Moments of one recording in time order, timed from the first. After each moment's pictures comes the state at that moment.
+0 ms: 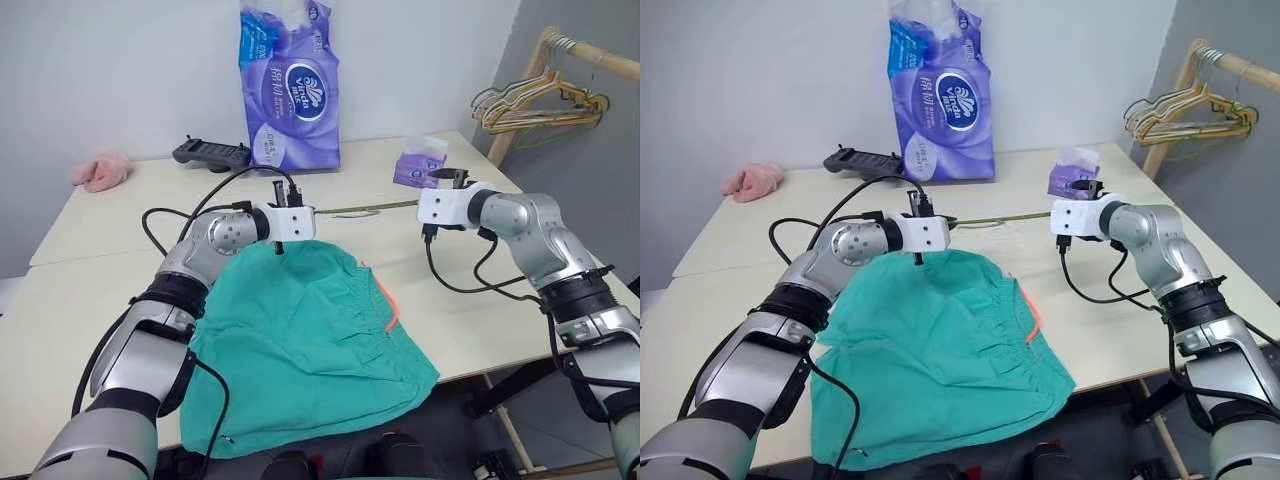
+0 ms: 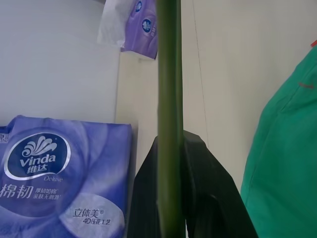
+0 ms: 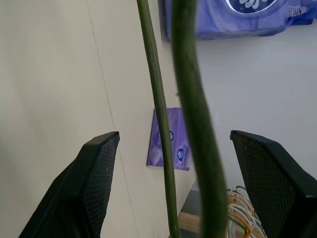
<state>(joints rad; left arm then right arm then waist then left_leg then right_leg) -0.90 0.55 -0.33 0.77 0.42 -0.48 -0.59 -0.86 -0.65 0.34 0.39 -0.56 -0.05 0.67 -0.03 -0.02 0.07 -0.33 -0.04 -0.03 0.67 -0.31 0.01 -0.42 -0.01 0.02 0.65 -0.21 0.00</state>
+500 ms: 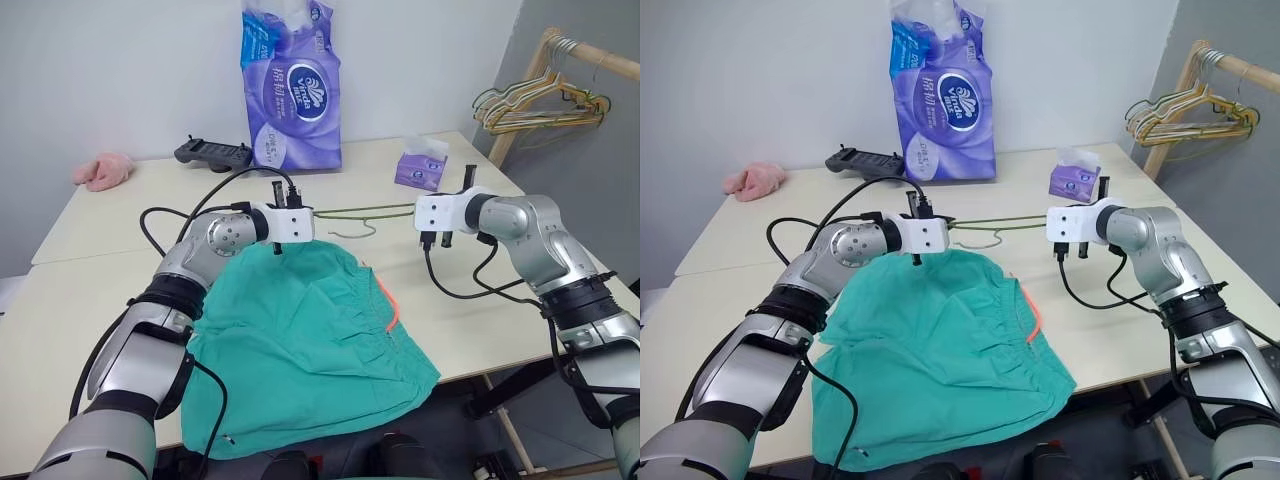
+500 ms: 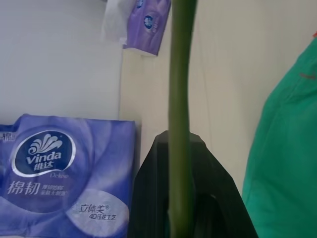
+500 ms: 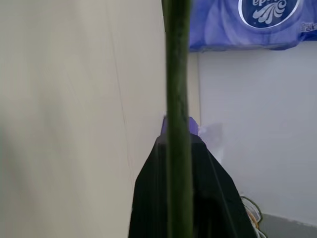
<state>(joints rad) -0.90 0.55 -0.33 0.76 0.44 -0.48 -0.58 -0.81 -0.66 0.34 0.27 -0.56 -0.01 0.75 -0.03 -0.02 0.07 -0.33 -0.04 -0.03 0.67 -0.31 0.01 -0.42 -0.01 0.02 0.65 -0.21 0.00</state>
